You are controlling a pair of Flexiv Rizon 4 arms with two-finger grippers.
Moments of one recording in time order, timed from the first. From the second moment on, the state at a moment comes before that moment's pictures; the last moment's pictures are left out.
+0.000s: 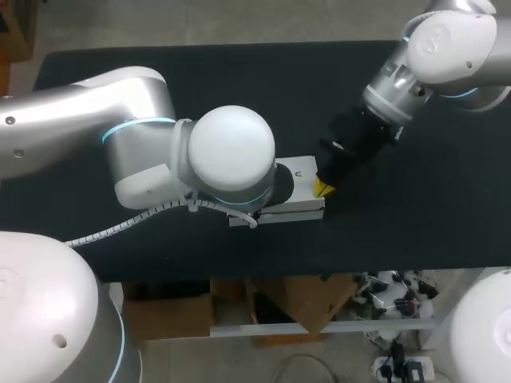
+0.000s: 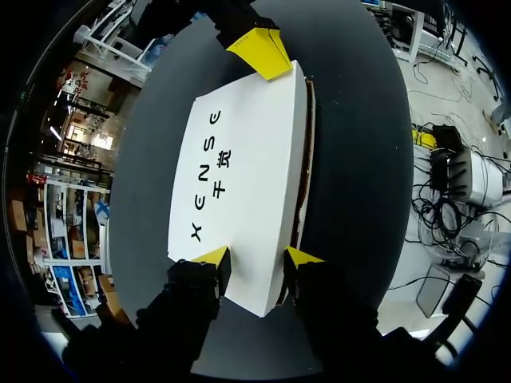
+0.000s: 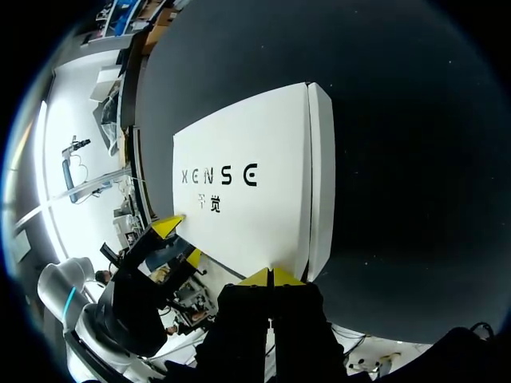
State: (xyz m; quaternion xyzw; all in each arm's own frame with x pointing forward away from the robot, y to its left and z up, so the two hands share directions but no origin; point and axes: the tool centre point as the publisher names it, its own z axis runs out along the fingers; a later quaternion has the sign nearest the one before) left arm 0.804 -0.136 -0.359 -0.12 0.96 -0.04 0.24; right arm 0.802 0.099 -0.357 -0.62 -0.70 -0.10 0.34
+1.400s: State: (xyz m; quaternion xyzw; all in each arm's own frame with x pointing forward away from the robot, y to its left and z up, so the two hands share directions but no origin) left arm 0.807 -0.111 -0.346 -0.20 0.96 -0.15 0.14; right arm 0.805 0.102 -0.363 -0.62 -0.70 -0.09 0.34
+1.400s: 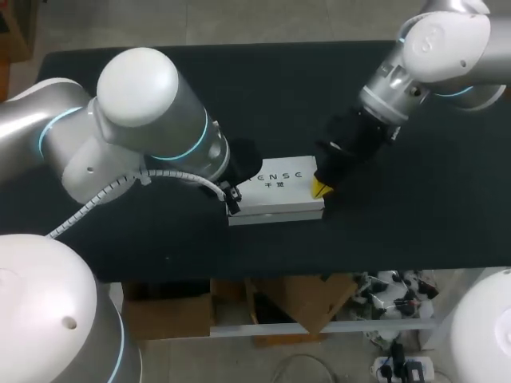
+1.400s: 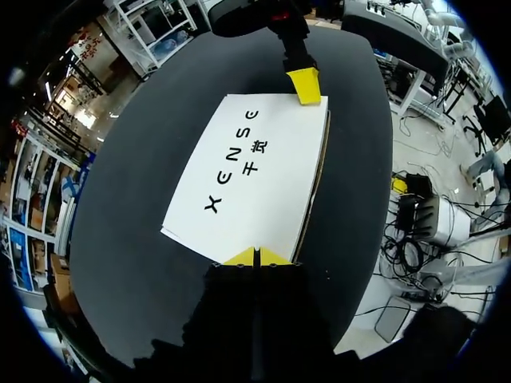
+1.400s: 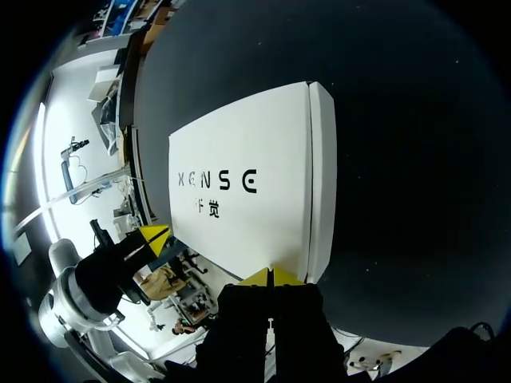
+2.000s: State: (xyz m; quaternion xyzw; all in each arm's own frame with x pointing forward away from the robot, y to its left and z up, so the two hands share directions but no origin) left arm 0.804 -0.118 -0.351 -0.18 0.96 -0.15 0.12; right arm 0.805 0.102 -0.364 -0.62 -0.70 -0.09 0.34
